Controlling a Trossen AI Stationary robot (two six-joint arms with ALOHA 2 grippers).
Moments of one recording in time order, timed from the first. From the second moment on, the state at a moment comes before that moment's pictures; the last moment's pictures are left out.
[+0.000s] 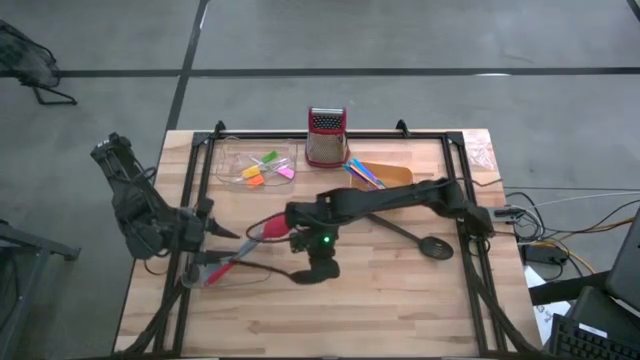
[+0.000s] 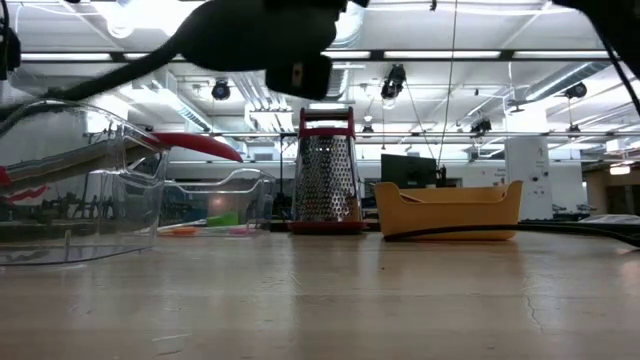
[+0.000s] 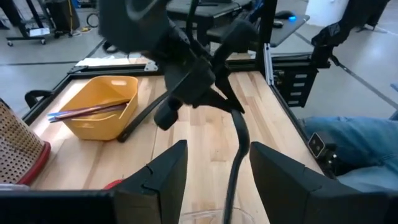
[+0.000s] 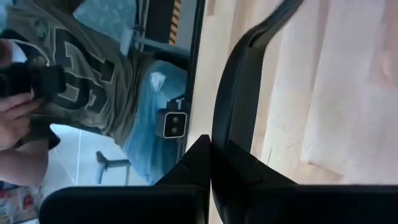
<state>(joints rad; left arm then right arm) -0.92 0.66 0.76 -0.49 -0.81 -0.35 0.09 2.21 2.06 -0.97 -0.79 0.26</state>
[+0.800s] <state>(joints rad) -0.92 0.70 0.76 -0.51 -0.80 -0.35 0.03 2.39 2.35 -1.06 -0.82 0.22</state>
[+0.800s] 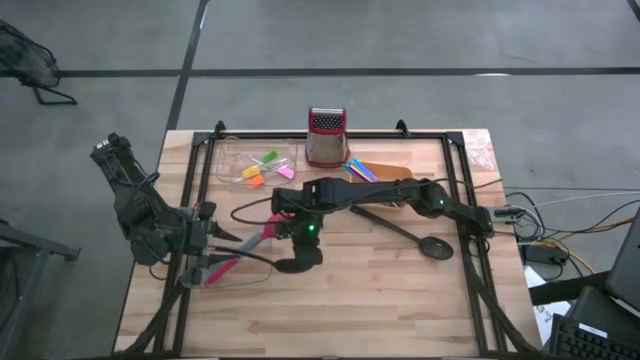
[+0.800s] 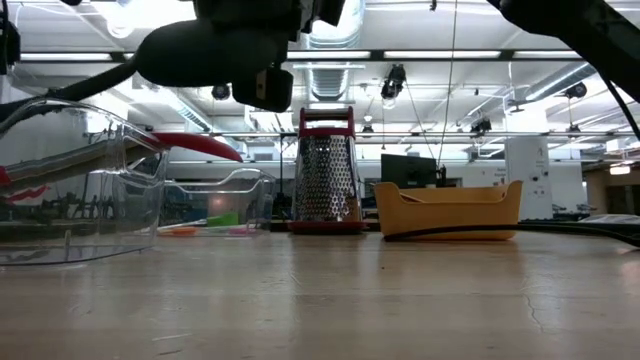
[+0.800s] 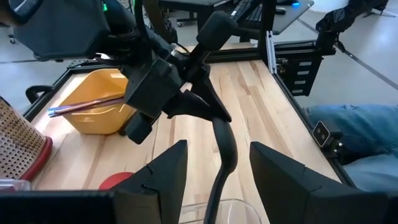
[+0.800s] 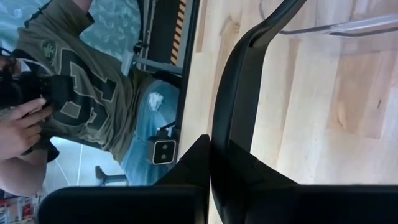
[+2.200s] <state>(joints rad) -0.91 0.90 0.76 -0.42 -0.92 -0.46 0.31 2.13 2.20 -1.27 -0.09 0.11</state>
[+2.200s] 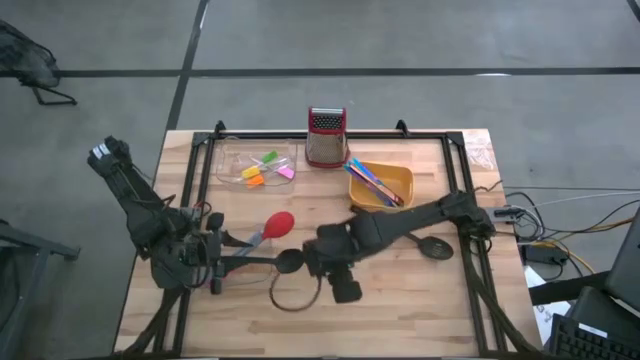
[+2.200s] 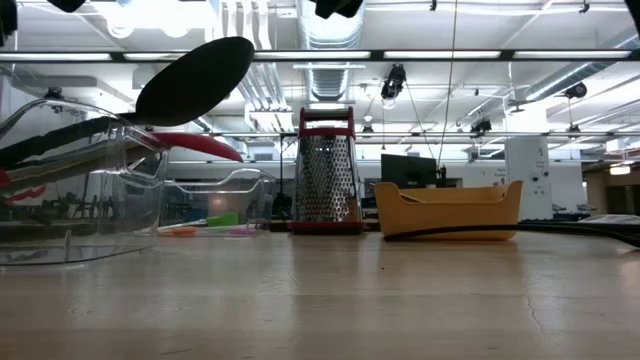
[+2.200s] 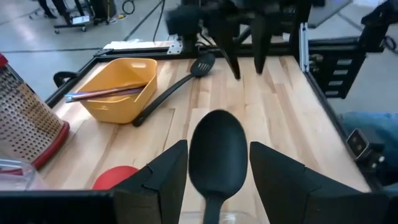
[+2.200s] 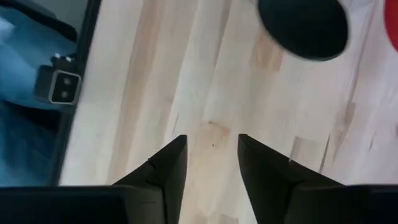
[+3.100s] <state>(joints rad) -0.91 0.90 0.75 -0.36 -0.93 -0.43 0.39 1.35 0.96 -0.73 0.41 0.68</state>
